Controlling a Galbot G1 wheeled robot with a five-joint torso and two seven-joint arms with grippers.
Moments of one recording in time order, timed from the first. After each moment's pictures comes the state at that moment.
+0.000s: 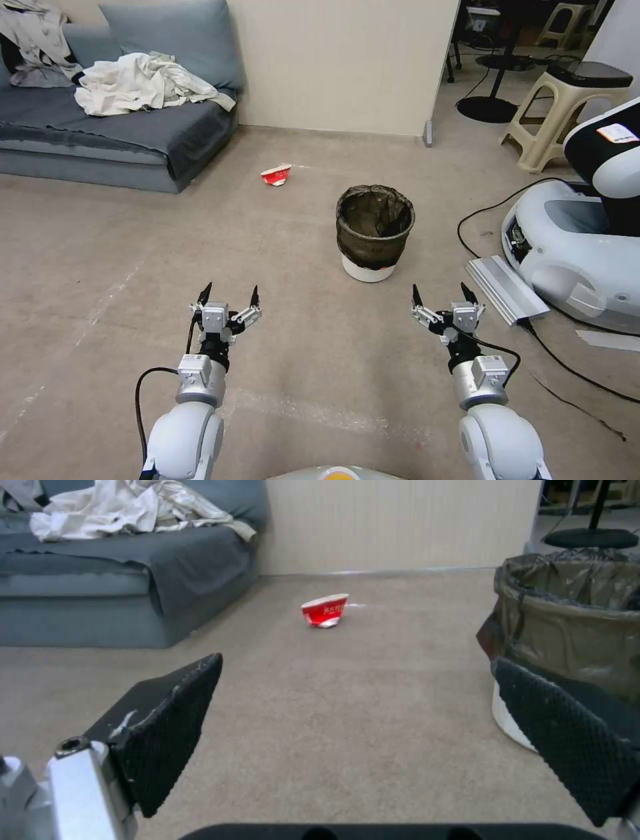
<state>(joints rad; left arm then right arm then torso) 1.55 -1.50 -0.55 -2.00 0.00 0.00 0.00 -1.55 1.50 0.55 2.00 0.00 0.00 0.00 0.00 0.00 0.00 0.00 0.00</state>
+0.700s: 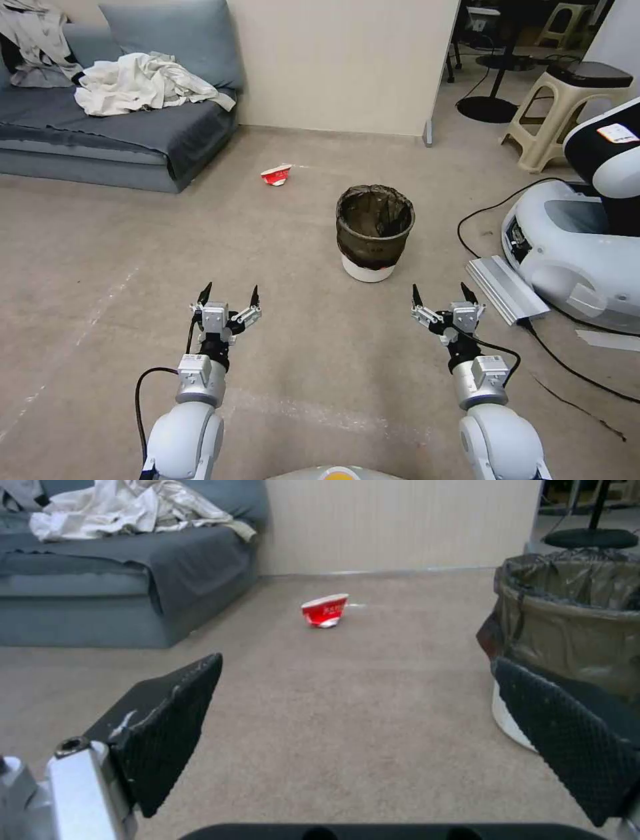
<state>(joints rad) 1.55 -1.50 -0.55 -2.00 0.00 0.00 0.00 -1.55 1.50 0.55 2.00 0.00 0.00 0.00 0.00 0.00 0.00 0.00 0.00</state>
